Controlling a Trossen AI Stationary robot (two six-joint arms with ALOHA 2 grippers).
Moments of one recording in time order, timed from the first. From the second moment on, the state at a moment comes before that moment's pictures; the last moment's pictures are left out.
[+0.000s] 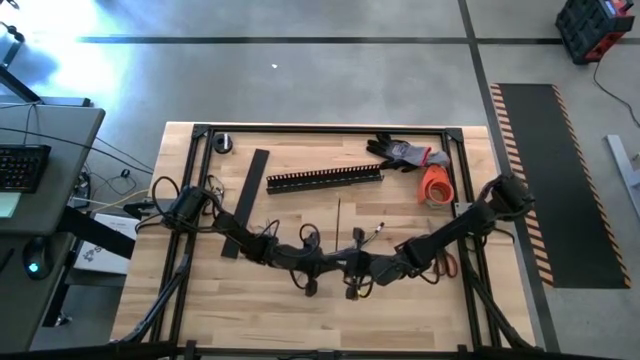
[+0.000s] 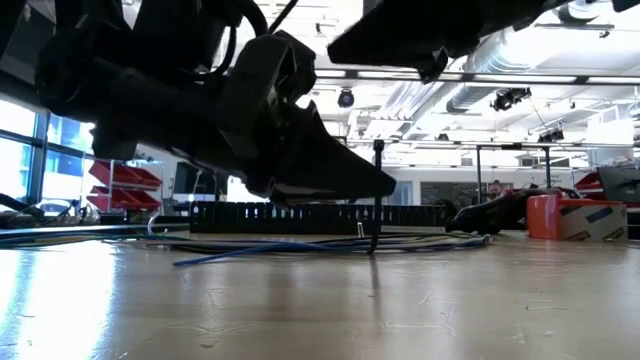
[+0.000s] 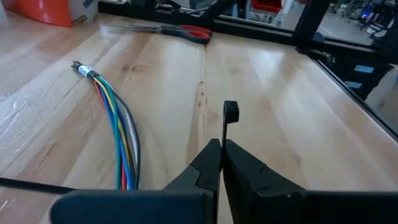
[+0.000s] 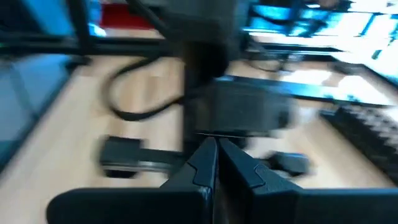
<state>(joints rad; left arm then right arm) -0.37 2.11 0.83 0.99 -0.29 -0.27 0.50 1.74 0.90 0.43 0.61 0.16</state>
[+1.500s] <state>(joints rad) -0.36 2.11 0.83 0.96 -0.27 -0.28 -0.09 1.98 0.62 0.85 0.05 0.33</state>
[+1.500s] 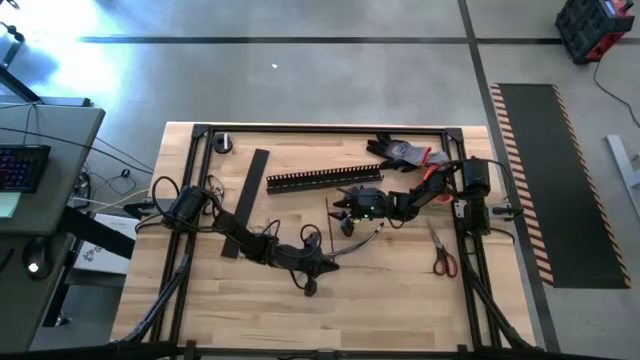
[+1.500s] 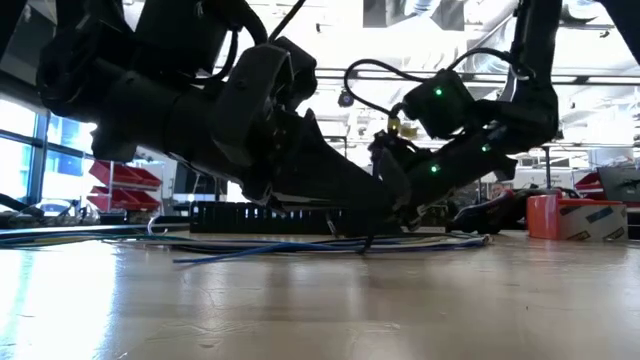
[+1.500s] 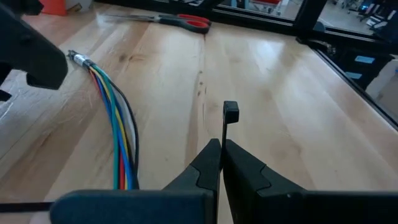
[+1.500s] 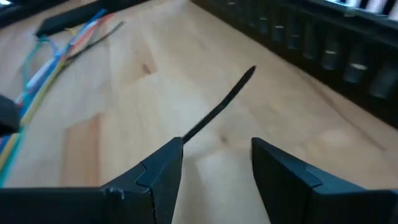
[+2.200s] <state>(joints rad) -0.36 2.11 0.83 0.96 -0.27 -0.26 -0.11 1.98 0.62 0.81 0.03 0.34</state>
